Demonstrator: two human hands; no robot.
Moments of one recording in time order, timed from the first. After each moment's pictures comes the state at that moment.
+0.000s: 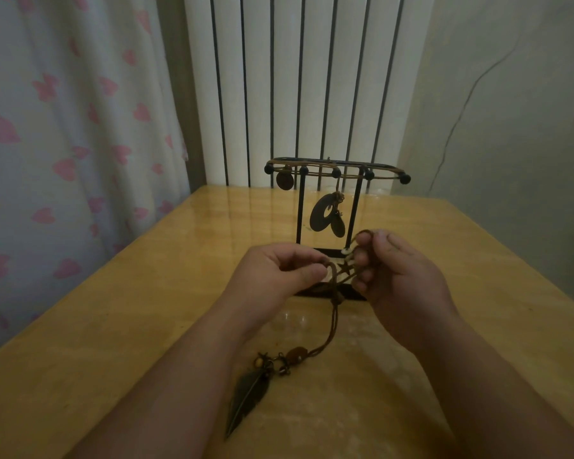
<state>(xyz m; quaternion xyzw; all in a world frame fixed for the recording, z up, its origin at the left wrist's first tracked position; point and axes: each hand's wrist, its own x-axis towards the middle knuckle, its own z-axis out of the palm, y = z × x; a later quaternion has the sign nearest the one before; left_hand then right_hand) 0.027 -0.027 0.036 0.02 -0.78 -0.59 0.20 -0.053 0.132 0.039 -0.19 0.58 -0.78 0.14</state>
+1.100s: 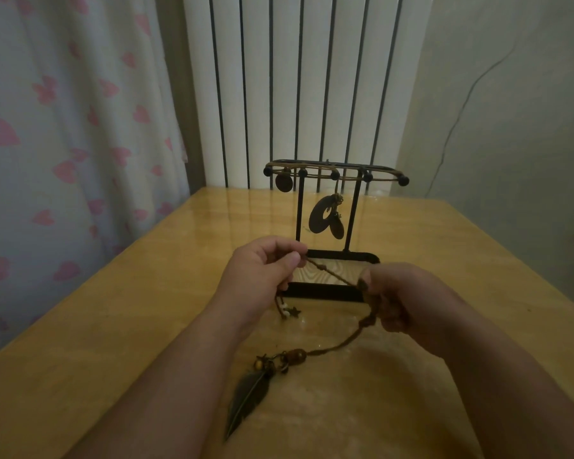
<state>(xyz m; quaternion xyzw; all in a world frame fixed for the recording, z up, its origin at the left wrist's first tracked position) 0.019 -0.038 0.030 0.09 -0.75 -0.62 0.23 -0.060 0.153 0.047 -0.19 0.76 -0.57 0.24</state>
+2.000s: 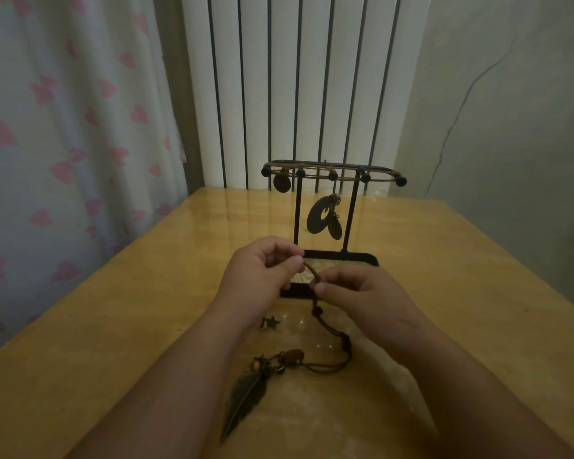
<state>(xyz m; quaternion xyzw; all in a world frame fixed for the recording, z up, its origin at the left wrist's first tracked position) 0.018 -0.033 0.029 0.10 -0.77 -0.58 0.25 -0.041 0.124 0.031 -0.33 0.80 -0.50 0.09</state>
